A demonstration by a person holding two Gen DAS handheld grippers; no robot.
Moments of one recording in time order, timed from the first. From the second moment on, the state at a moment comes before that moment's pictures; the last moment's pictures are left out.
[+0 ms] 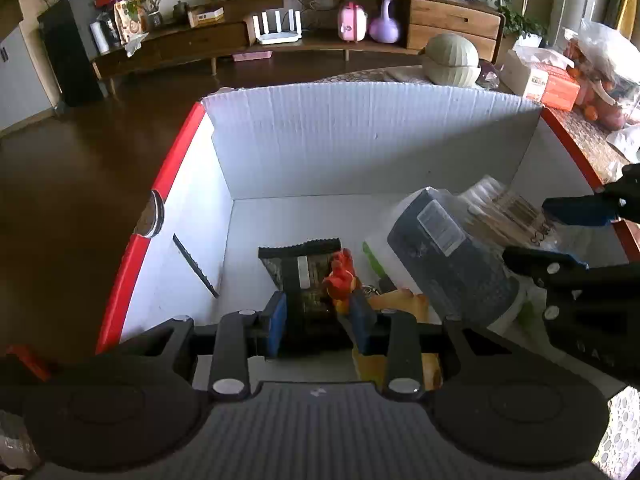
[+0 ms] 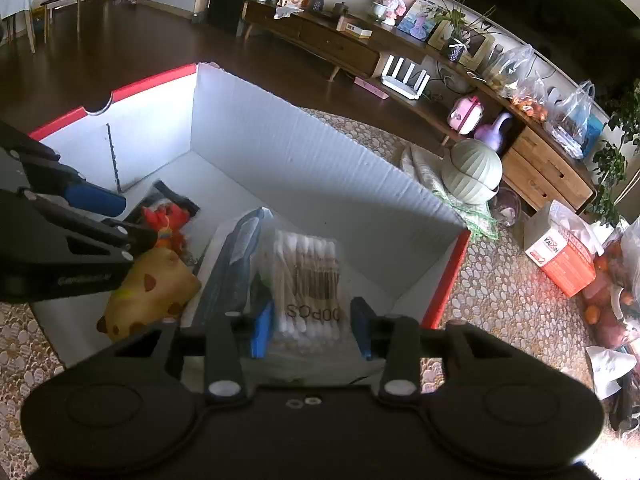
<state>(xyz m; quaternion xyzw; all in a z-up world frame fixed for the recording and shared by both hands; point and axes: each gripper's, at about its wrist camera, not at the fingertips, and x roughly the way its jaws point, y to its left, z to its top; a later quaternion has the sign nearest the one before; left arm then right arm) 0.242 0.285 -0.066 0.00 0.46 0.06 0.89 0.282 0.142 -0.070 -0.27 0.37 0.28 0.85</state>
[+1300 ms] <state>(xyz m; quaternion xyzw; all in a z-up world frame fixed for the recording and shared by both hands) 0.163 0.227 0.022 -0.01 0.37 0.08 0.93 0.208 0.044 0.025 -0.17 0.31 0.35 0.87</state>
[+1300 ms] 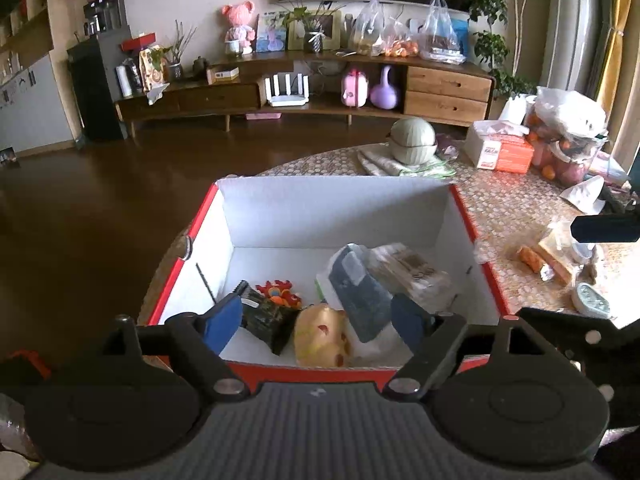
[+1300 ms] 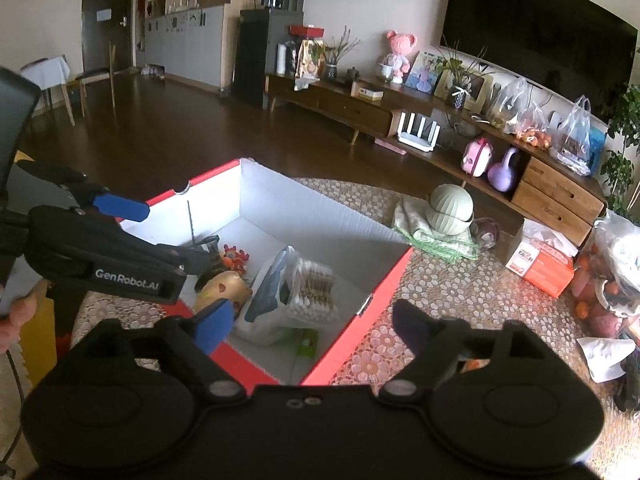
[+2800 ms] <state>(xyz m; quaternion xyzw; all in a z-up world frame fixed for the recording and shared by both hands) 0.158 0.013 -0.023 -0.01 0.35 -0.07 0.93 0.232 -0.224 -0.021 -0.07 0.33 0.22 0.91</state>
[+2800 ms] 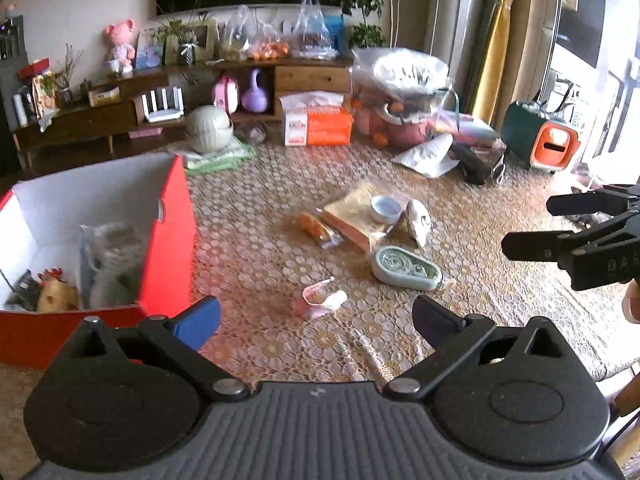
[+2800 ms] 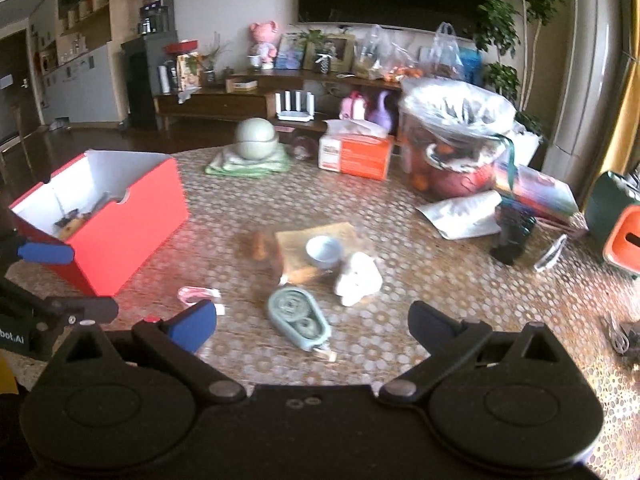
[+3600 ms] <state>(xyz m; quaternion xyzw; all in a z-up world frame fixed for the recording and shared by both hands) 0.232 -0.005 -0.108 0.04 0.37 -0.05 0.93 0.283 -0.200 -0.102 -0.15 0.37 0.26 0.88</state>
